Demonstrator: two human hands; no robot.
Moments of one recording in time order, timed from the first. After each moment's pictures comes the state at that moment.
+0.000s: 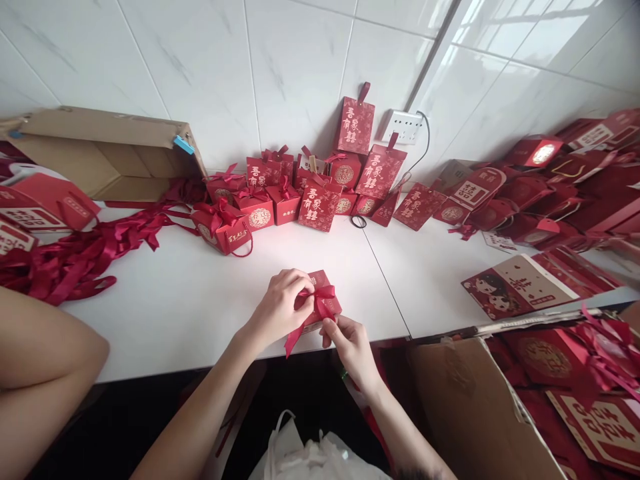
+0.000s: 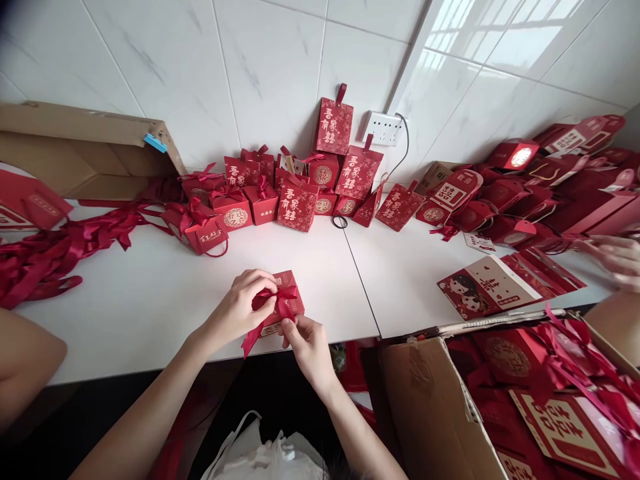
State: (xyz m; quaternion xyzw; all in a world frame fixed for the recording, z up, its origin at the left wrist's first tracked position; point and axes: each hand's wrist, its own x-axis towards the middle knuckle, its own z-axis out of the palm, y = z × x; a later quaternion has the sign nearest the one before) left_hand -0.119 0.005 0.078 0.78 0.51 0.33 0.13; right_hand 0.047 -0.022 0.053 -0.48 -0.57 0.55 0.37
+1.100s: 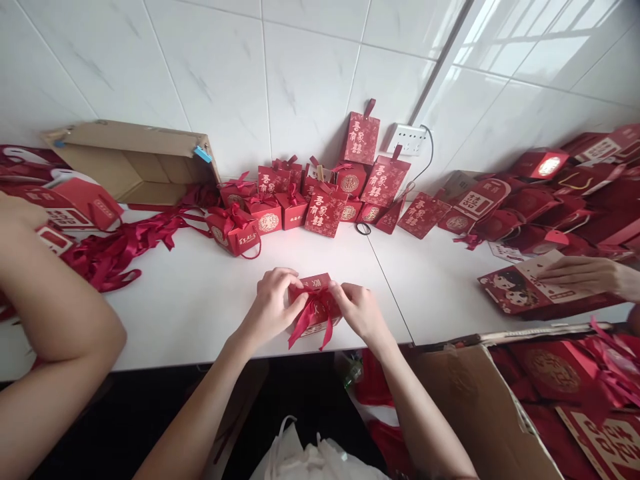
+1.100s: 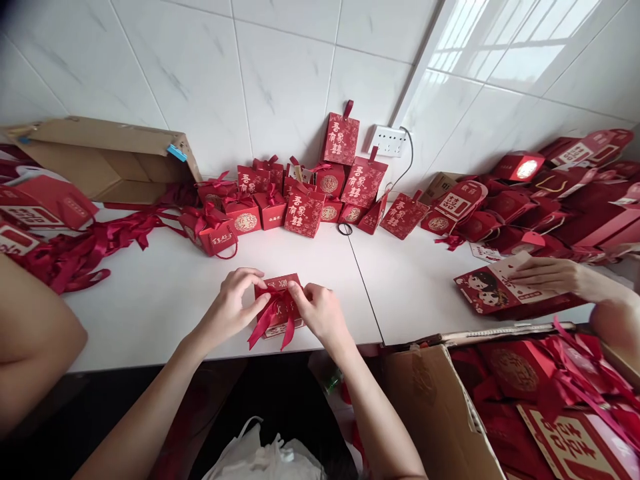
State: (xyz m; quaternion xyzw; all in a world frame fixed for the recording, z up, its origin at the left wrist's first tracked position) left_hand -0.134 -0.010 0.080 0.71 0.59 0.36 0.13; right_hand 0.049 0.029 0.091 -0.56 -0.71 0.35 0.26
